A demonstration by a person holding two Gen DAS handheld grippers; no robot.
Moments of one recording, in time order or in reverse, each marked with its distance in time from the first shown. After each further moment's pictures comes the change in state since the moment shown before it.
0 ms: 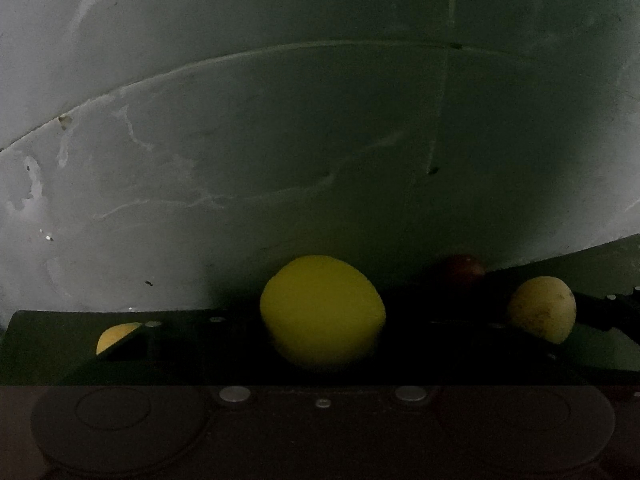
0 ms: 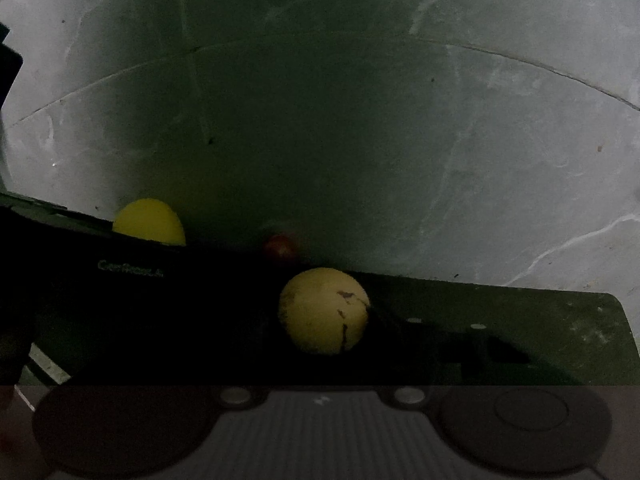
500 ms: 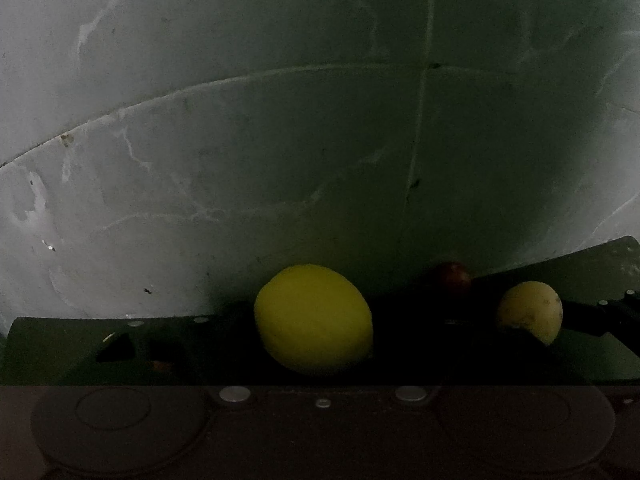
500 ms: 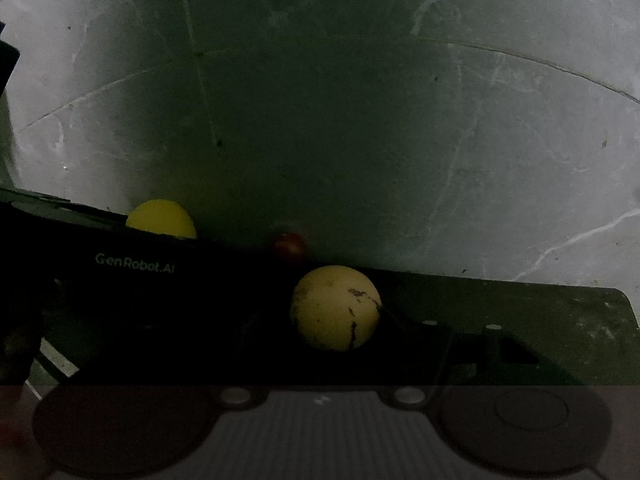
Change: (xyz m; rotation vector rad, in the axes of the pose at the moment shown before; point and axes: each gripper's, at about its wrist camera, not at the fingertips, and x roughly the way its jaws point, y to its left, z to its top) left arm -0.009 0.001 -0.002 0.012 -0.014 -0.013; right arm -0.005 -0.006 0.002 0.008 0.018 0.035
